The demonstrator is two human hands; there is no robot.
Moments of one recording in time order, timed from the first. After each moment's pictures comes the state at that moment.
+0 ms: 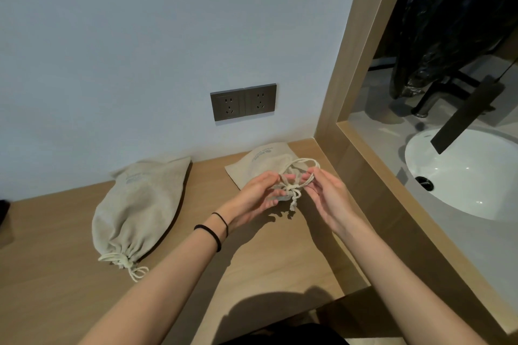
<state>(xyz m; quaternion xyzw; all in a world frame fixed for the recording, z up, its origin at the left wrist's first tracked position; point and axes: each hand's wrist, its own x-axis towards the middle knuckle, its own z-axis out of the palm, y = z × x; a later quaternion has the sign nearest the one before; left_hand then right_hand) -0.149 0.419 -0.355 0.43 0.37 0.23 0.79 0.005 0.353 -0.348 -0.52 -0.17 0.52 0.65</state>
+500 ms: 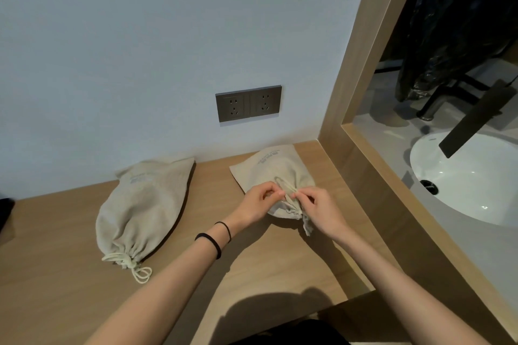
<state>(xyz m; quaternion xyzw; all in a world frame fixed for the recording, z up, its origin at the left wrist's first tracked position) -0.162 0.415 -0.370 0.72 0.40 0.22 0.53 -0.001 0.353 -0.377 -0.70 -0.56 0.27 0.35</state>
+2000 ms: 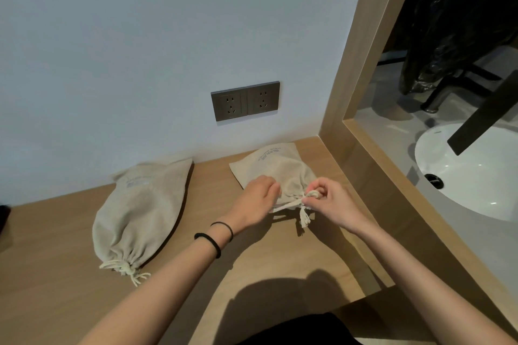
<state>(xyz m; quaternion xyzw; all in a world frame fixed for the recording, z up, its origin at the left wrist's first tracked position) -0.160 0.429 -0.364 0.84 0.41 0.15 0.33 0.024 0.354 -0.363 -0.69 -0.51 0.37 0.36</state>
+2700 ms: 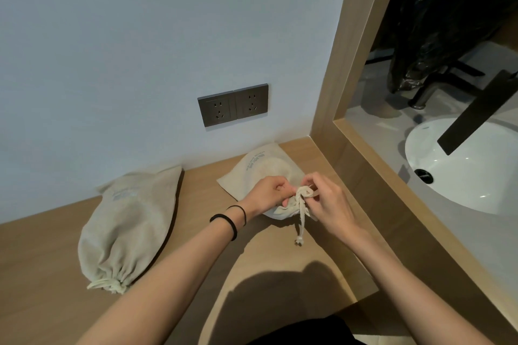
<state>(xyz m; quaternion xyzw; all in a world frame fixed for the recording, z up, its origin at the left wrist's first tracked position) -0.118 0.455 -0.374 0.74 0.37 0.12 0.55 0.028 0.360 -0.382 -0.68 -0.64 0.09 0.34</state>
